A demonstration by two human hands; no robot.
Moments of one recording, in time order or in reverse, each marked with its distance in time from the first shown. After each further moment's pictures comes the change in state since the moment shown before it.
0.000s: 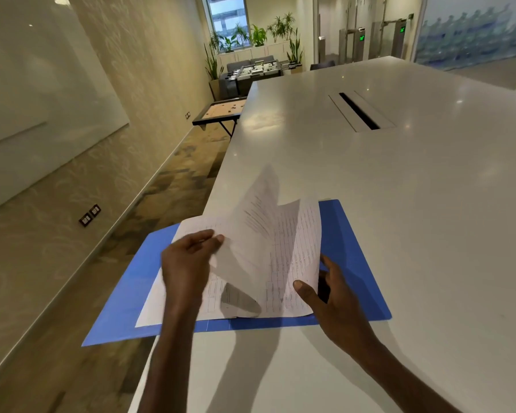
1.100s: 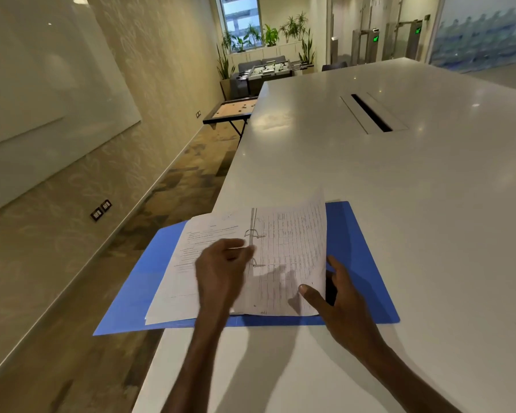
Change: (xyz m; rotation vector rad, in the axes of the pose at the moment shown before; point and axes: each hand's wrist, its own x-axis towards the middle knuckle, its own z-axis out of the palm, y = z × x) left_hand -0.016 -0.015 0.023 0.400 -0.058 0.181; right_hand -0.003 -0.004 0.000 -0.089 -0.015 0.030
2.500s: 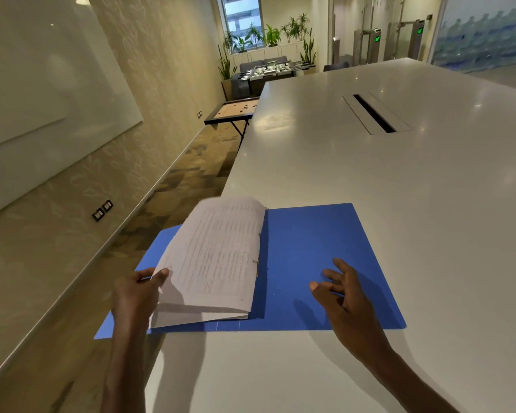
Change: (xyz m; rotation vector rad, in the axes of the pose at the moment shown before) left_hand 0.045 -0.108 -0.090 -0.061 0.193 -0.407; right_hand 0.004 0.005 0.001 0.098 0.109 -0.022
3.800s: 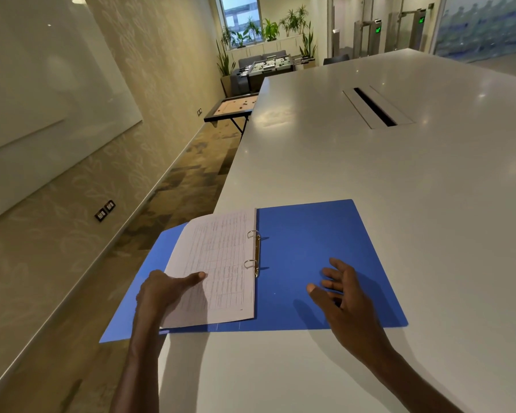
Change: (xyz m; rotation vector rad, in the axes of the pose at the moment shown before) left_hand 0.016 0.006 0.033 0.582 -0.159 -0.073; right_hand 0.002 0.003 0.002 -0.008 0.000 -0.014
